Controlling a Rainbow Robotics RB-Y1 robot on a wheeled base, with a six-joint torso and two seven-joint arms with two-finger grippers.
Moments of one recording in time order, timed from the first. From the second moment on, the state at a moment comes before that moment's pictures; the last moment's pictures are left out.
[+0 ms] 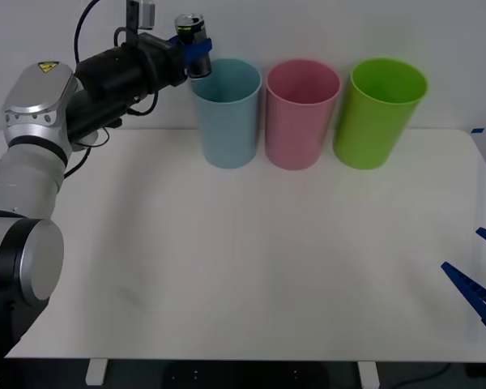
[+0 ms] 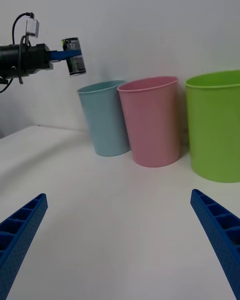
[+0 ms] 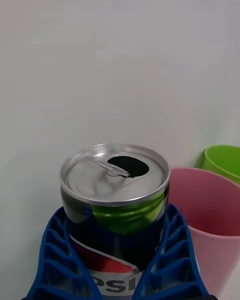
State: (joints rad) right arm 0.35 -0.40 -0.52 -1.66 0.96 -1.22 0.00; left arm -1.04 0.30 0.21 -0.68 -1.45 -0.75 0.10
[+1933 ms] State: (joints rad) right arm 0.35 -0.40 -0.52 -1.66 0.96 -1.22 0.00; left arm -1.02 0.30 0.20 -0.68 -1.35 -0.77 0.09
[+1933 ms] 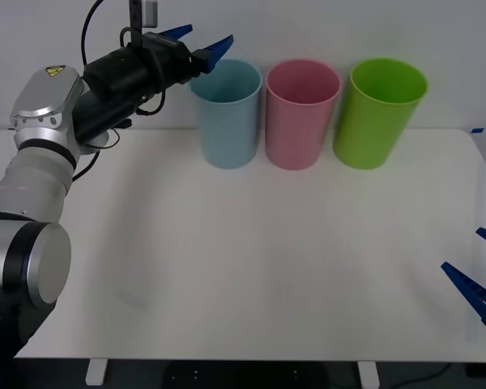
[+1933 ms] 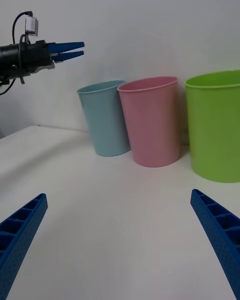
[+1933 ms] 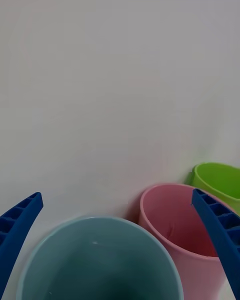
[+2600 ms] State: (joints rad) right arm 0.35 -0.40 -0.52 -1.66 0.96 -1.22 0.00; left arm -0.73 0.56 0.02 -0.93 -0.94 -0.88 0.04
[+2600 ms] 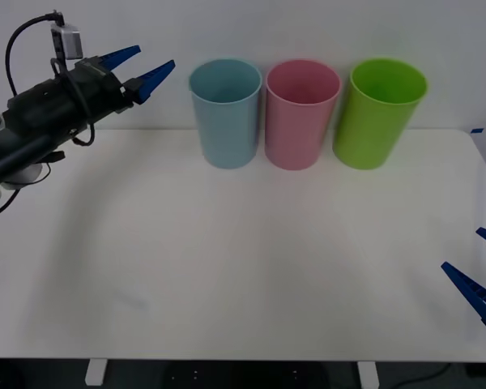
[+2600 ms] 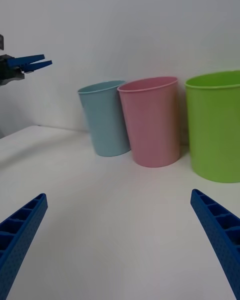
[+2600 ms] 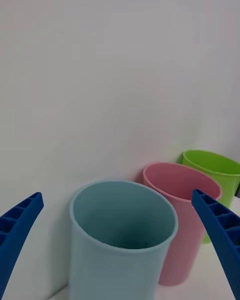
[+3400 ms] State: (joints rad) right arm 0.35 -0.40 -0.52 -1.66 0.96 -1.22 0.00; left arm -0.27 0.77 0.23 -1.19 -0.87 -1.09 0.01
